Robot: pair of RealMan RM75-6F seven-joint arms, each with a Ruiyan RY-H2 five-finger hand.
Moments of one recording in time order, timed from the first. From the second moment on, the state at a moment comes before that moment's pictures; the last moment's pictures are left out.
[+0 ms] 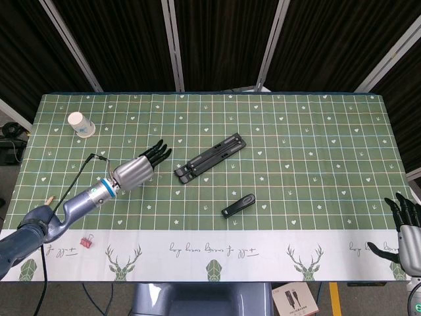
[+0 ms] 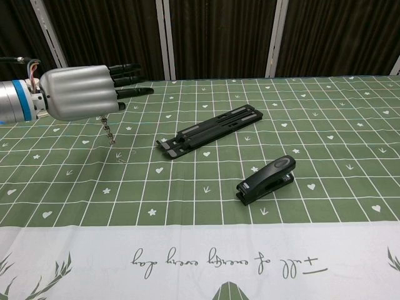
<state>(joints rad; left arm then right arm) -0.91 -1.59 0.12 -0.76 1.83 1.12 0.65 0.00 -1.07 0.09 -1.69 -1.39 1.49 -0.05</state>
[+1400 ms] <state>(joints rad) -0.95 -1.64 0.22 -0.55 1.97 1.15 0.67 0.01 -1.07 0.09 -1.69 -1.39 1.48 -0.05</state>
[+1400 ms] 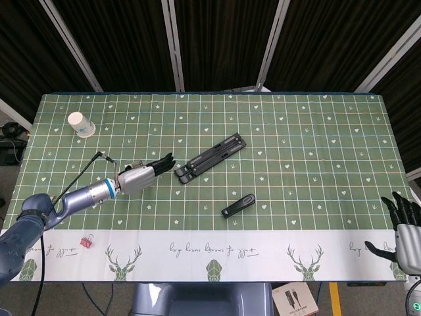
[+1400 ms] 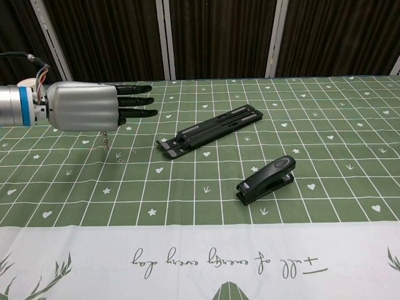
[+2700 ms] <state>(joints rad) -0.96 -1.68 0.25 -0.52 1.99 1.14 0.71 0.01 -1.07 0.09 -1.69 -1.39 1.49 -0.04</state>
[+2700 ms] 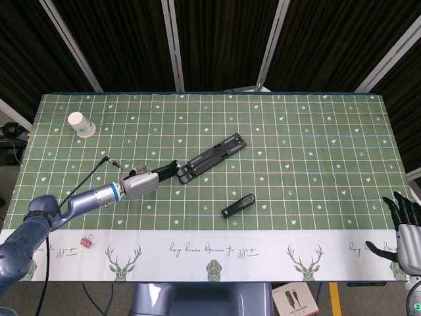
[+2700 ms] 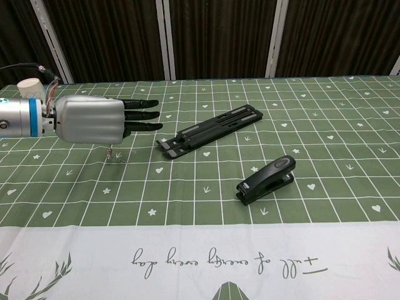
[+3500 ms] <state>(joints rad) -0.97 -1.69 0.20 -0.56 1.94 1.12 0.73 0.01 -1.07 0.09 -1.69 -1.40 1.50 -0.04</state>
